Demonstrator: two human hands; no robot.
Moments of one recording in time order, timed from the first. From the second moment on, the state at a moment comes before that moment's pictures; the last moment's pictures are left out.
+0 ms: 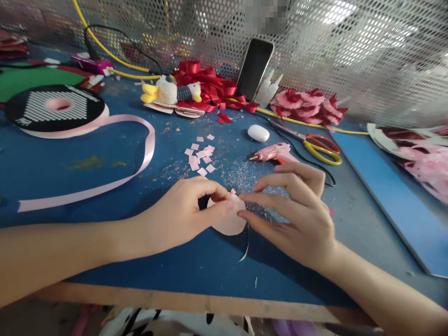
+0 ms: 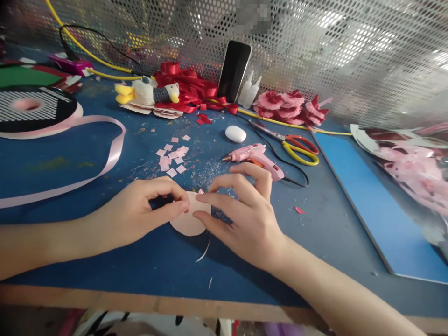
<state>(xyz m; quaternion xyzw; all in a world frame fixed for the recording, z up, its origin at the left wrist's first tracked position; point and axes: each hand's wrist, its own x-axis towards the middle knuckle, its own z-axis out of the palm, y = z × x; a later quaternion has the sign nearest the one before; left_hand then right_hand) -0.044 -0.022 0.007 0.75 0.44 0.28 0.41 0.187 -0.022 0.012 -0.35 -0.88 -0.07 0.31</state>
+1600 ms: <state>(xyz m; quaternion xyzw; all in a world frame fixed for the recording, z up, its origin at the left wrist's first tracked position) -0.046 -0.030 -0.016 0.85 0.41 0.26 0.19 0.192 -0.004 -0.002 -0.44 -0.86 0.10 0.26</state>
